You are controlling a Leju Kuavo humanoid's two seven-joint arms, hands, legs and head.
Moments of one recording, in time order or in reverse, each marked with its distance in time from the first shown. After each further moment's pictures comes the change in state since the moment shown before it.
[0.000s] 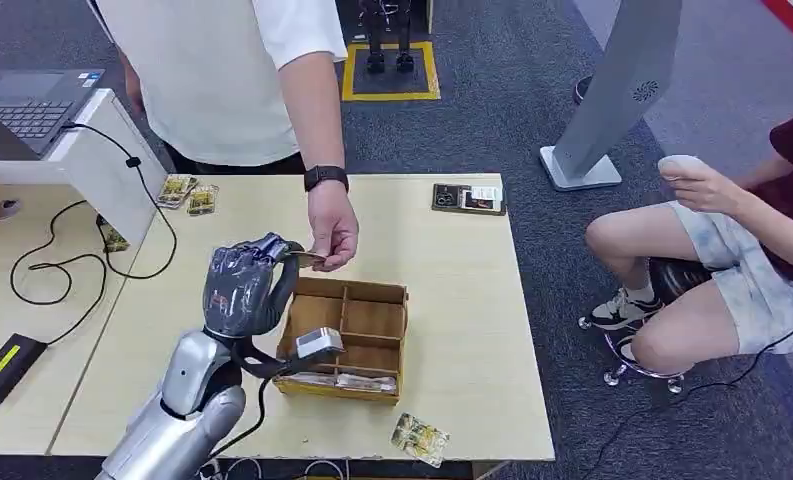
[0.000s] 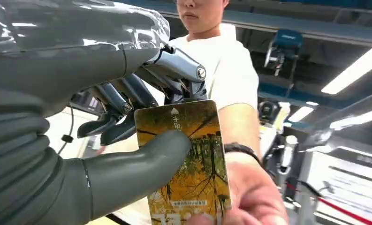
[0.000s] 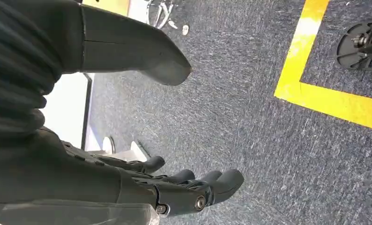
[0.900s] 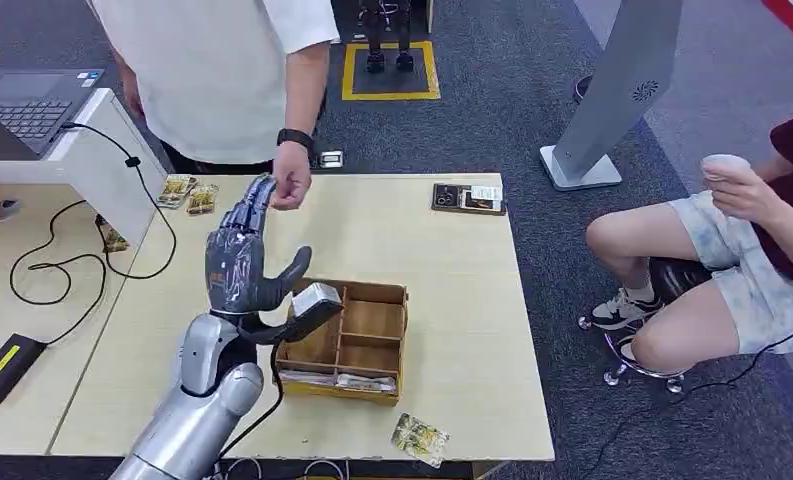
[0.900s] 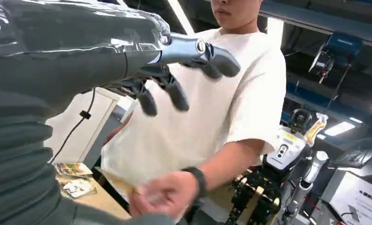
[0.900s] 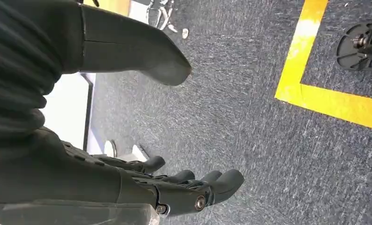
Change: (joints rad) left arm -0.031 -0.116 0.077 0.088 0.098 0.067 -0.043; right arm 0.000 0.003 0.000 -0.006 -0.032 -0.015 0.003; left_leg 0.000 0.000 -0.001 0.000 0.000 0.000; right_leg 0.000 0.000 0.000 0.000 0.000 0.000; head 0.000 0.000
